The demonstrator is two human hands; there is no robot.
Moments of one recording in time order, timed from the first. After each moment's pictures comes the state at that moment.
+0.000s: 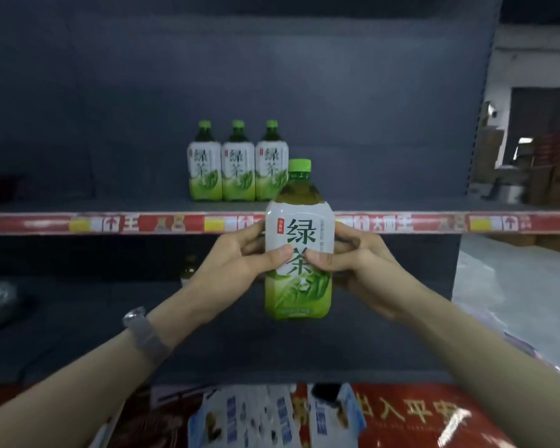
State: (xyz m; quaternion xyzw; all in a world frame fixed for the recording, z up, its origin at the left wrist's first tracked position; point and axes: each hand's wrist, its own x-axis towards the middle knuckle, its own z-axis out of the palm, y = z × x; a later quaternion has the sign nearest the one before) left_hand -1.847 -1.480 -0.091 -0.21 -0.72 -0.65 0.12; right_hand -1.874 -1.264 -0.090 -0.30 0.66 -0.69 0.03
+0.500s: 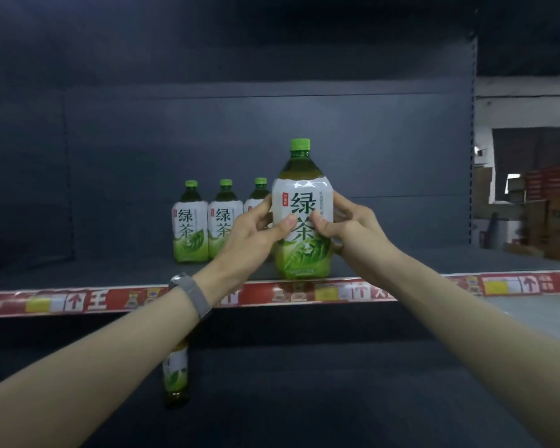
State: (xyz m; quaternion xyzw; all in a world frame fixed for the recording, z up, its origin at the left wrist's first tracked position) left_hand -1.974 -1.451 0.009 -0.28 -0.69 -0.63 0.22; right_hand -1.988 -1.261 0.014 -0.35 0.62 -0.69 -0.12
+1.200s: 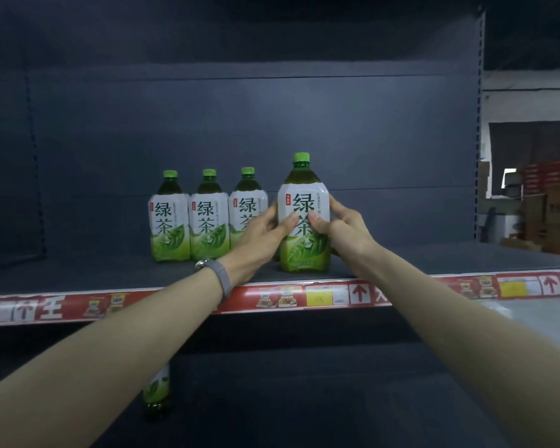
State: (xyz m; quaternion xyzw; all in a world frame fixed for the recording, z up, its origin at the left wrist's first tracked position) left_hand -2.067 -1.426 -0.001 -0.21 -0.73 -0.63 0.16; right_hand -2.079 -1.256 0.001 -0.24 0.67 -0.69 -0.14
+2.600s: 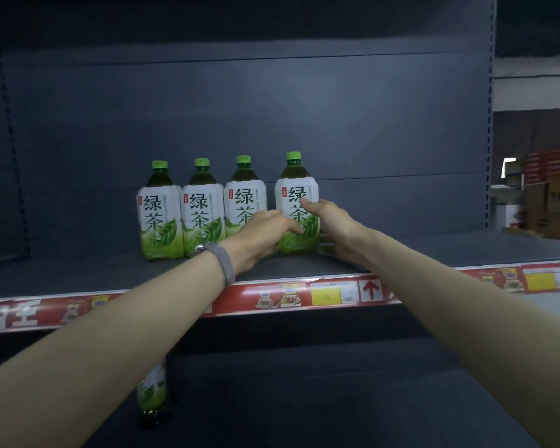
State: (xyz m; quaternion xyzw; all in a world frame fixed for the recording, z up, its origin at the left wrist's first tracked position) left_hand -2.100 -1.426 0.006 -0.11 -0.79 -0.59 0.08; right_hand -2.137 -1.276 0.006 -0.15 0.73 -0.66 -0.06
